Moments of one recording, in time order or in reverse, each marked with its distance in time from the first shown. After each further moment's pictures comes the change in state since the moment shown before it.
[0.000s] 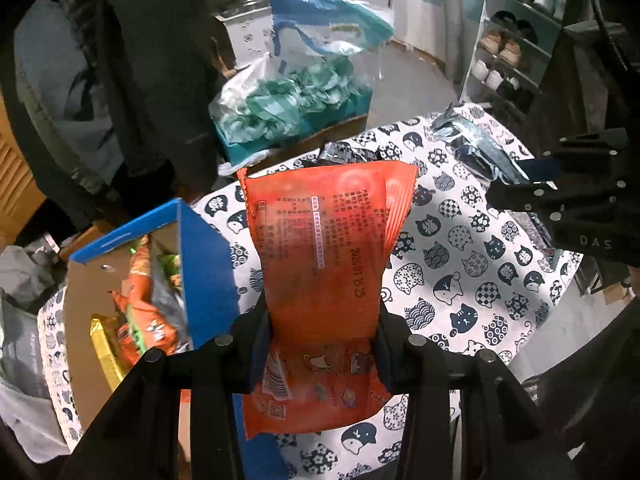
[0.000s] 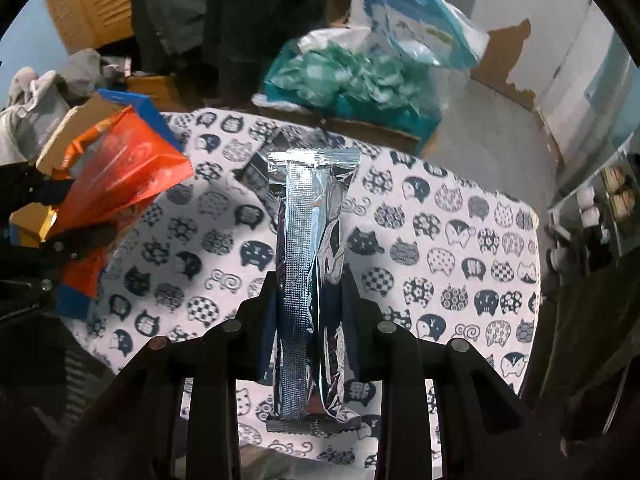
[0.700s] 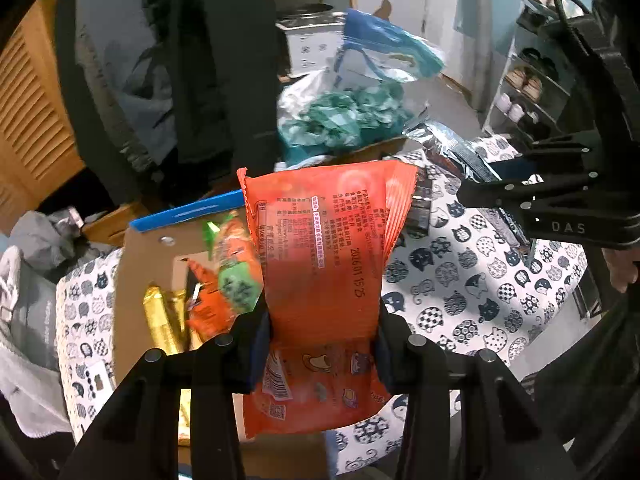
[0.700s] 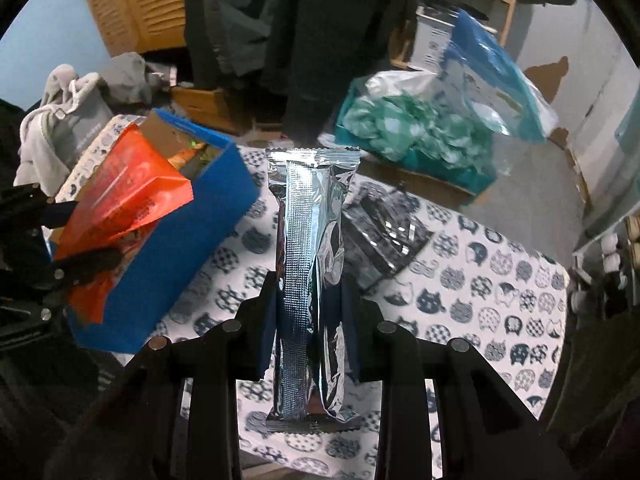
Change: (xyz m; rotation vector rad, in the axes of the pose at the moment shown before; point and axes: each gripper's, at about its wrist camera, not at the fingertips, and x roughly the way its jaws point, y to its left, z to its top) left arm -0.046 0.078 -0.034 -0.118 -0.062 0.035; right arm -0.006 0.077 0.056 -0.082 -0.053 0.102
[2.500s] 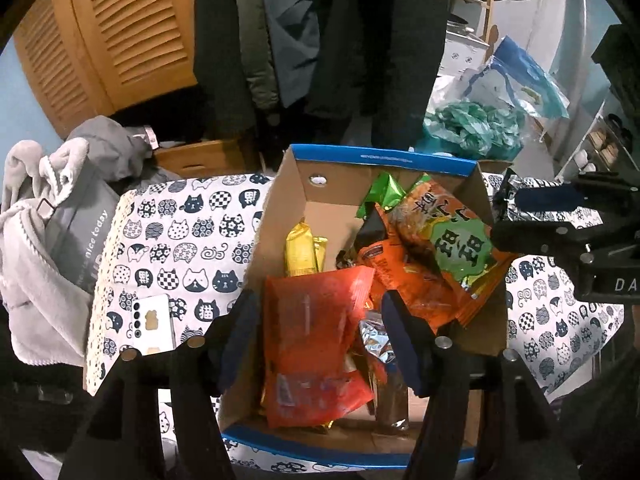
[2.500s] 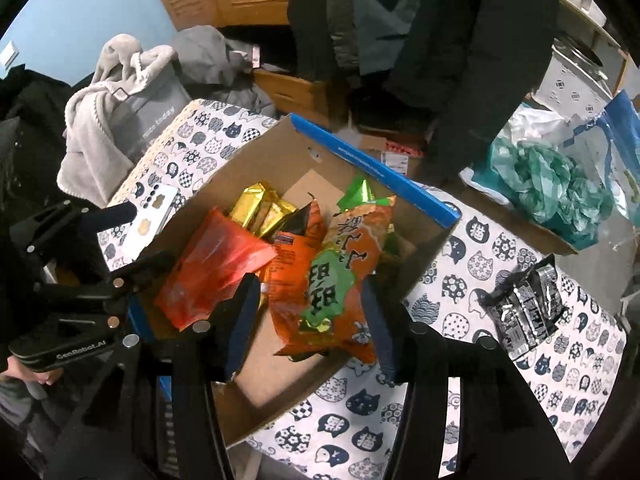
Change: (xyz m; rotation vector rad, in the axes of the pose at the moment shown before) left arm 0.000 0.152 -0.056 -0.276 0.036 0.149; right arm 0.053 0.158 0.076 -0.104 0.064 0.167
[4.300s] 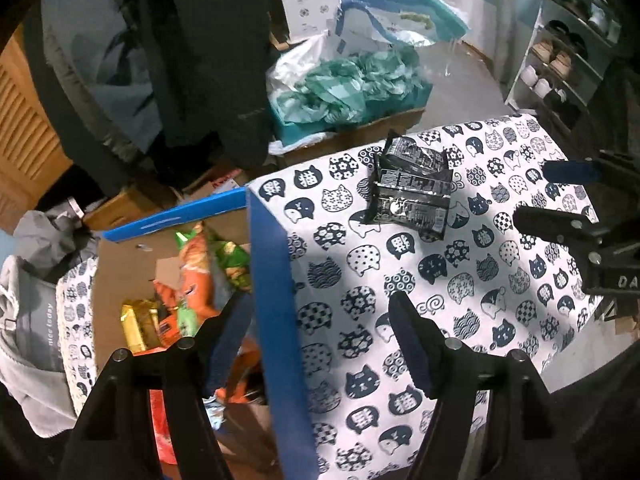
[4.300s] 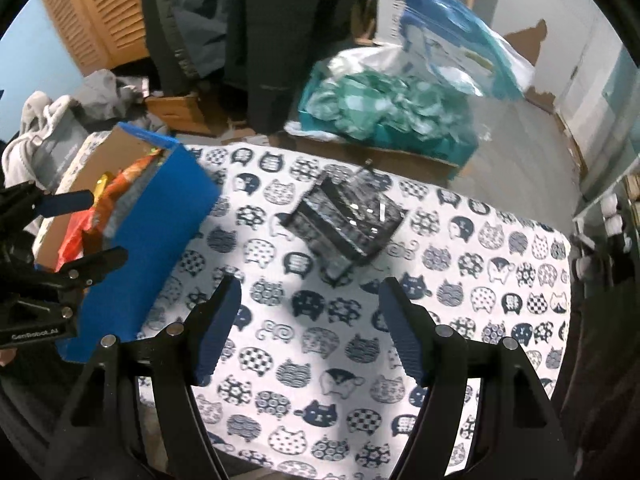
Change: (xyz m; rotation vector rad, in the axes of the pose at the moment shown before) left arm 0.042 -0.225 0.058 0.281 0.104 -0.048; right arm -0.065 -0.202 -0.120 0.243 -0.041 -0.175
